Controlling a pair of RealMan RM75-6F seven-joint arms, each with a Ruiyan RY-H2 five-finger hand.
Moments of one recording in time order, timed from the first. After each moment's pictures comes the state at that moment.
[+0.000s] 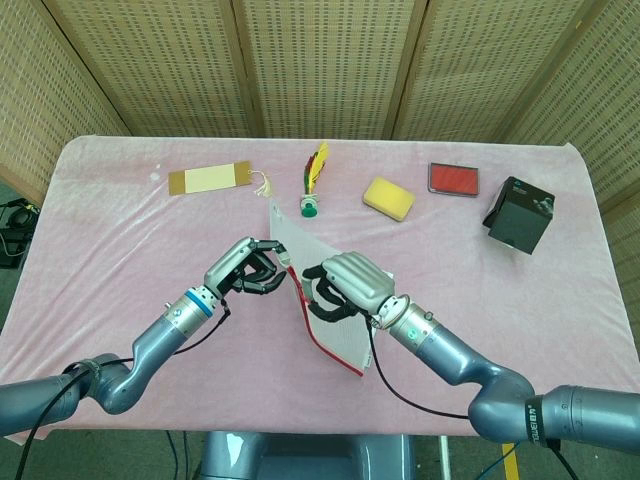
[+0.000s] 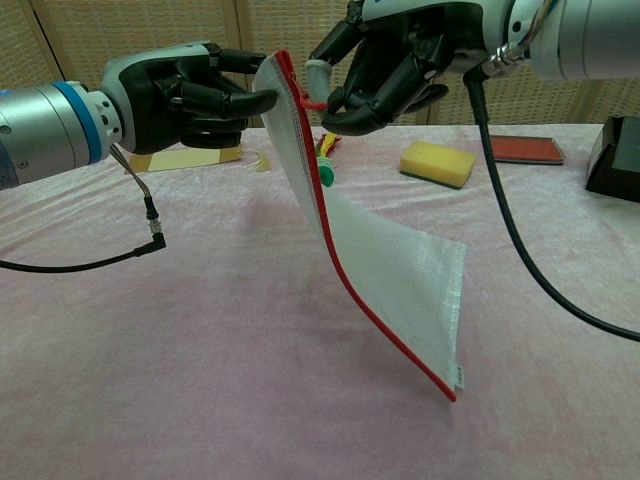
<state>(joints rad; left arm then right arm) -0.84 -1.45 -0.21 -1.54 1.36 0.91 -0.99 0.96 -1.19 0.29 -1.92 -1.07 0.76 0.13</state>
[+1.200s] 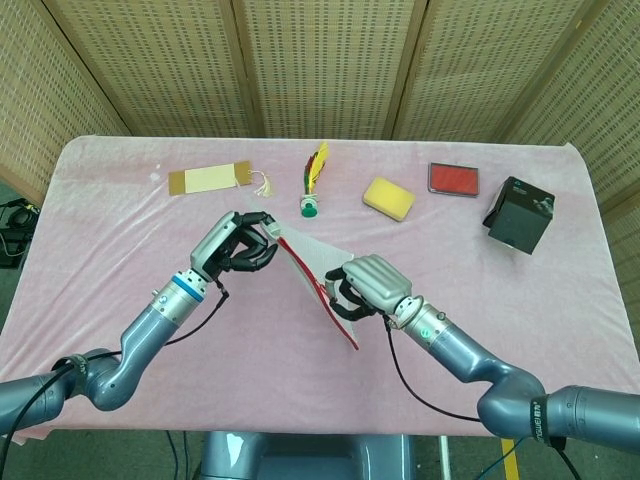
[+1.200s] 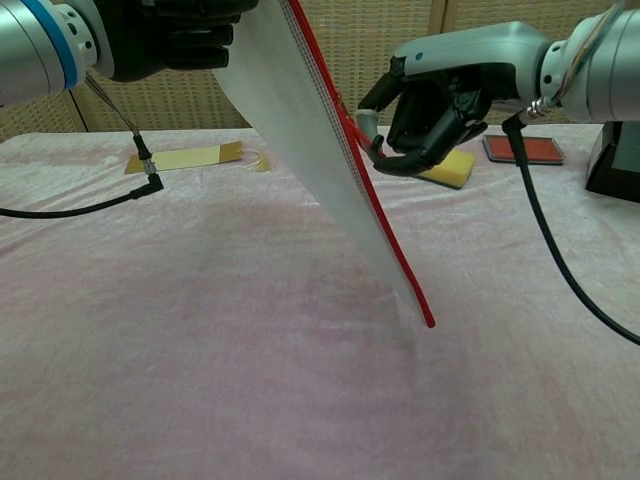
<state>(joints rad) -0.81 -1.37 -0.34 -1.65 1.30 0.92 -0.99 0.92 -1.19 0.23 -1.85 -1.10 0.74 0.10</state>
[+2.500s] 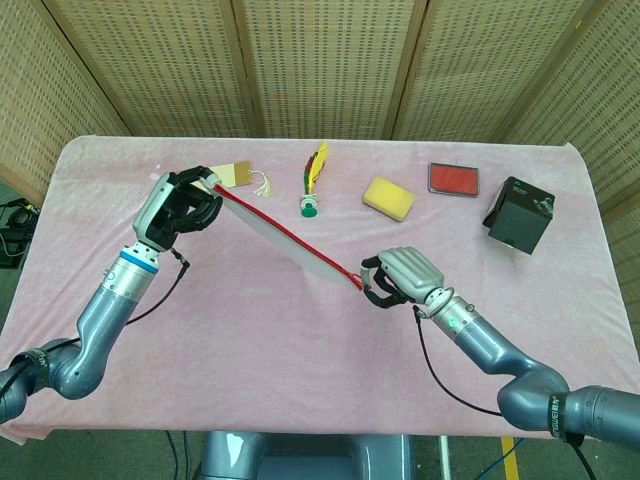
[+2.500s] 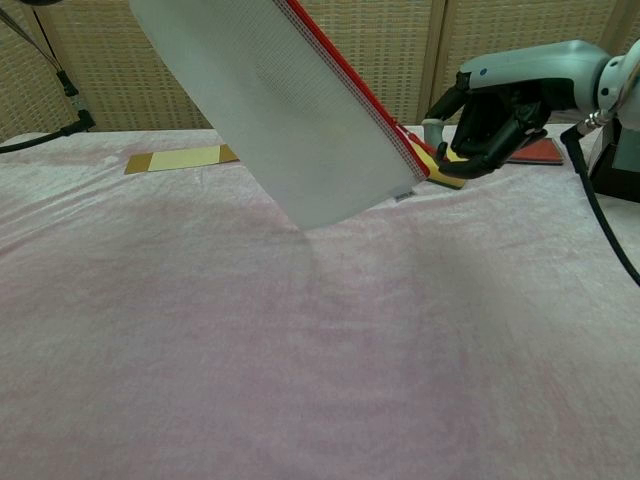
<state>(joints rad) -0.72 -1.25 -0.44 -1.64 1.27 0.96 -1.16 0.86 -1.16 0.21 -1.75 -1.11 0.72 0.15</state>
